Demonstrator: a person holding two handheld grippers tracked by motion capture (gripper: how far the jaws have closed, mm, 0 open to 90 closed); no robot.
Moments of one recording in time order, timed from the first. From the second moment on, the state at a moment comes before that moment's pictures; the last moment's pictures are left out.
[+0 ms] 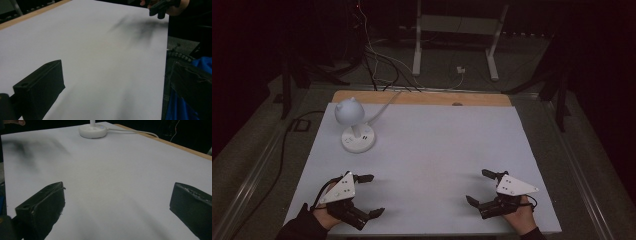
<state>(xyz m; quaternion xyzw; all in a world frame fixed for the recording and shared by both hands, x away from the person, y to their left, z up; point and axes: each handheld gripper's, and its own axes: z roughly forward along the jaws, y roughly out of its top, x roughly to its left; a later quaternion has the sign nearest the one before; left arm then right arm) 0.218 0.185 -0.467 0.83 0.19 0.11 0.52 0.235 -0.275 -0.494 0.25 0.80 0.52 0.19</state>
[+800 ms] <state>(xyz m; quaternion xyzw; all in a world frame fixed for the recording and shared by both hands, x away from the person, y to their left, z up) 0.244 0.184 -0.455 0.79 0.25 0.15 0.54 0.233 -0.275 -0.493 0.25 0.79 0.52 0.20</state>
